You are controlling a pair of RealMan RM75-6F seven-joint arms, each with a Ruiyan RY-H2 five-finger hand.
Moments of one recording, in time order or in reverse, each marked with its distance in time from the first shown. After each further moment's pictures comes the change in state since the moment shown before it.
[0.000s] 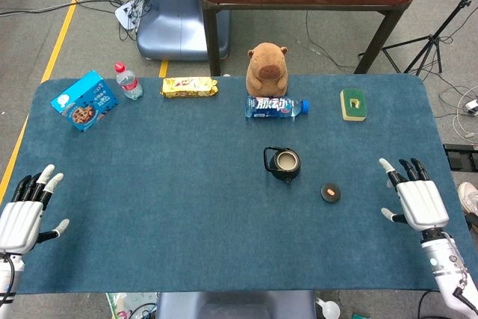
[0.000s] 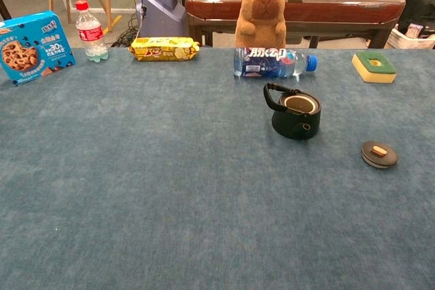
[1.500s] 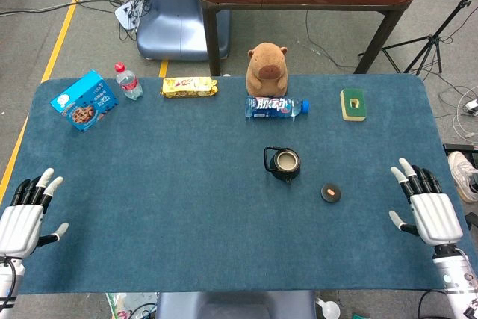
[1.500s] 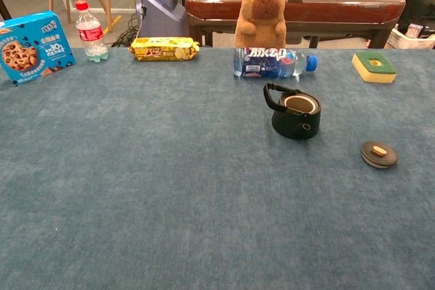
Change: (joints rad) left arm 0.019 0.014 0.004 -0.059 -0.016 0.003 0.072; right arm -0.094 -0.019 -0.030 0.059 -0.102 0.118 0.160
